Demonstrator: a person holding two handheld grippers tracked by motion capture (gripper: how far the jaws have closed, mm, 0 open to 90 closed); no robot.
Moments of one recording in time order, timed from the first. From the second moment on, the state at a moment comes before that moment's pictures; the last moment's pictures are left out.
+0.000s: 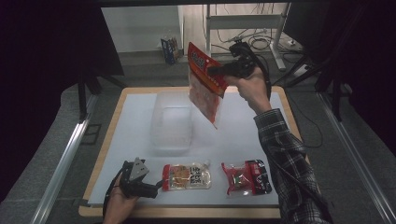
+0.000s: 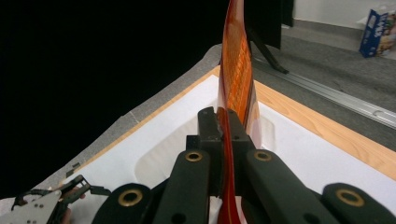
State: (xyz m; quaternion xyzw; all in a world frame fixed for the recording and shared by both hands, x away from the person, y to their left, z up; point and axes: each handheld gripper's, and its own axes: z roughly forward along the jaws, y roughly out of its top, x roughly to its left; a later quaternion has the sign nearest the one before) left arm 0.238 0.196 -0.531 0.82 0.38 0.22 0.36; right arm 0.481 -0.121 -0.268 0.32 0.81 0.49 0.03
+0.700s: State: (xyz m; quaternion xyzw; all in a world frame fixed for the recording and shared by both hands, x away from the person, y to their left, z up) left arm 0.237 0.196 -0.531 0.82 0.37 0.22 0.36; right arm 0.509 -0.033 -0.286 0.30 0.82 0.49 0.01
